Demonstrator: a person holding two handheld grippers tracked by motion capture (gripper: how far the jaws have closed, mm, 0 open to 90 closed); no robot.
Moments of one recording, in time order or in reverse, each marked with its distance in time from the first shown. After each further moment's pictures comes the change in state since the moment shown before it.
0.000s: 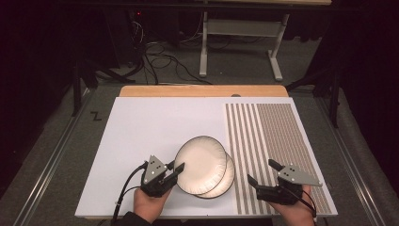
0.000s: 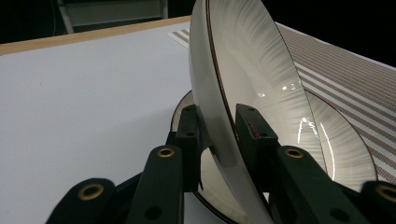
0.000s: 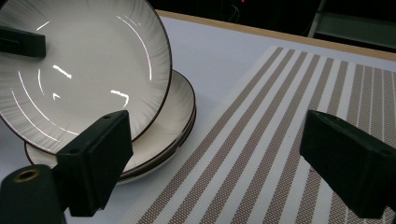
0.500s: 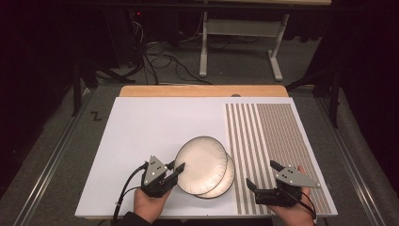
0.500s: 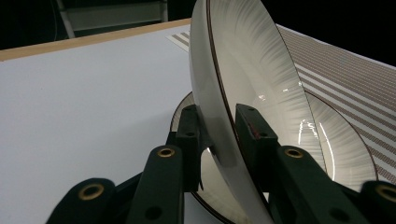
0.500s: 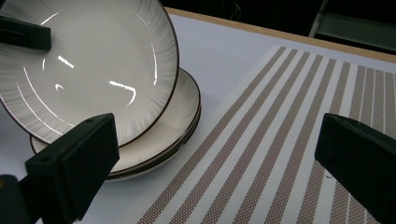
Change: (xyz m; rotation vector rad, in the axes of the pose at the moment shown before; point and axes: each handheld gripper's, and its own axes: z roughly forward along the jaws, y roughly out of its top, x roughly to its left) left arm -0.002 0.000 0.000 -0.013 0.003 0.012; right arm 0.006 0.002 0.000 0.013 0.005 -0.027
